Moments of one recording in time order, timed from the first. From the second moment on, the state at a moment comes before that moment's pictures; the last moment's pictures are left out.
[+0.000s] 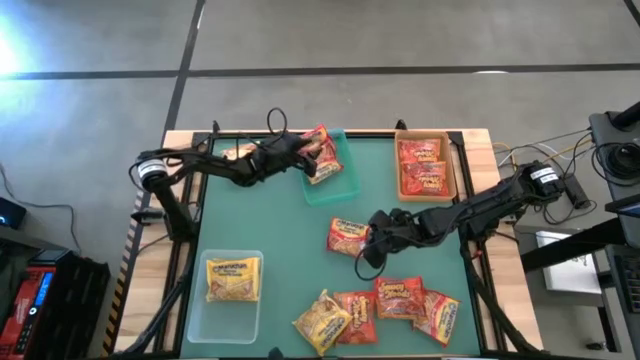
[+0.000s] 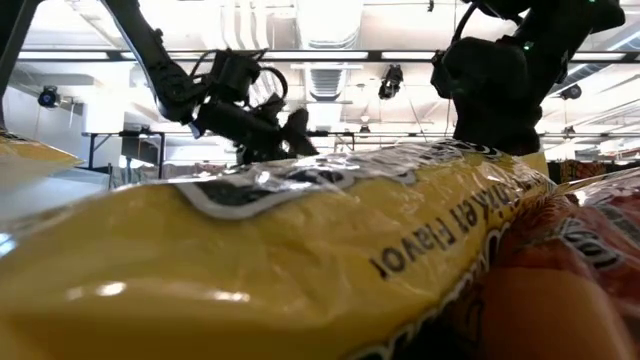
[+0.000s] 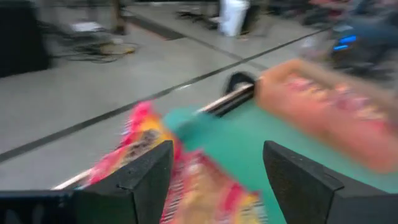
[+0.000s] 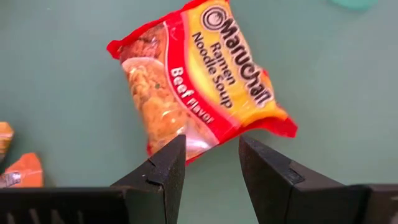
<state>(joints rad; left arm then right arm) 0.47 1.74 0.77 0.73 -0.18 -0.22 0.27 1.44 0.80 -0.36 0.29 0.86</state>
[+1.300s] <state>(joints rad) 0.03 1.72 0.61 0.60 0.16 -0.86 0.32 1.44 0.54 0.07 0.46 0.94</state>
